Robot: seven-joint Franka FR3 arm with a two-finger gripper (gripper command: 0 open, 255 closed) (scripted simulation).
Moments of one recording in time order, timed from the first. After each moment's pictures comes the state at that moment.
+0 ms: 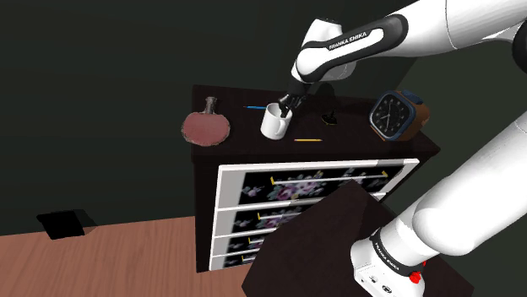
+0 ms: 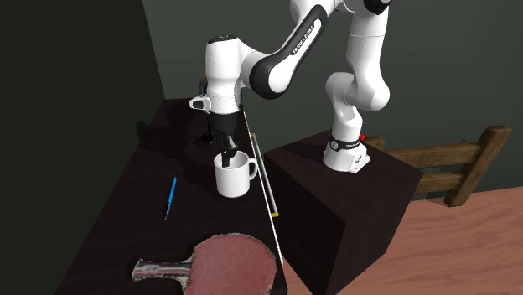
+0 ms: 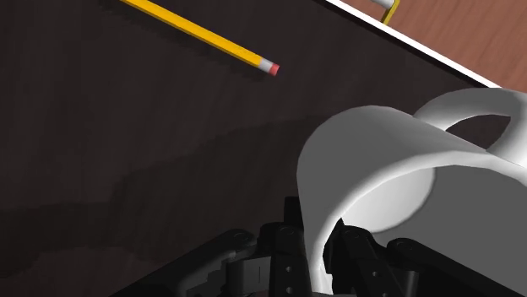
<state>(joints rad) -0.03 0.02 -0.01 -2.25 0.04 2.37 -0.09</state>
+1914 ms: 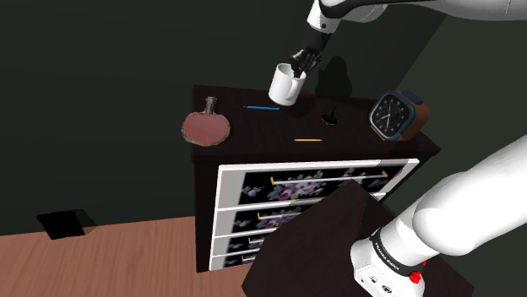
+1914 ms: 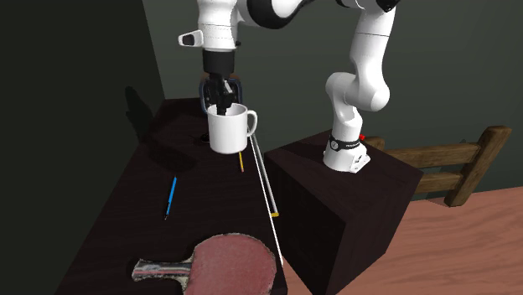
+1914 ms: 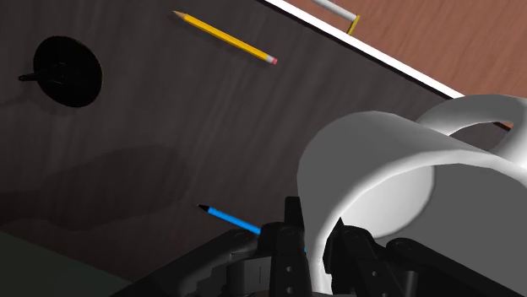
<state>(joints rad) -0.03 -0.12 -0.01 -2.01 0.03 1.98 -0.07</state>
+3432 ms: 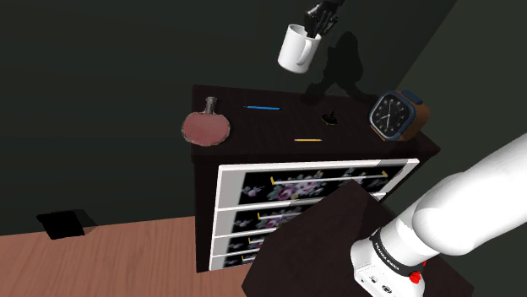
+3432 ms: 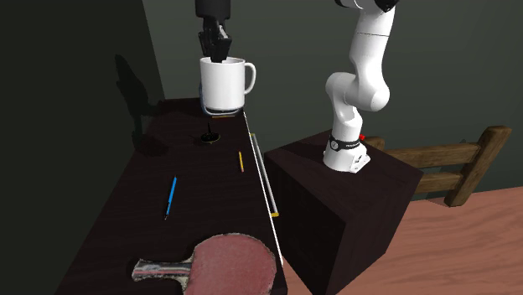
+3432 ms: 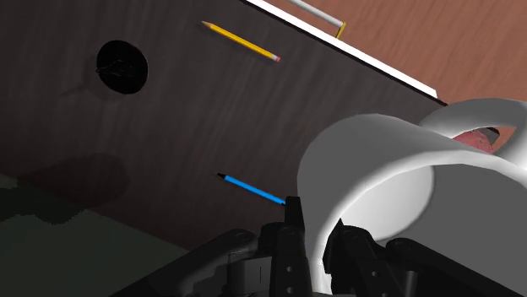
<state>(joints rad) -0.03 -0.11 -0.02 -1.70 0.03 1.69 -0.07</state>
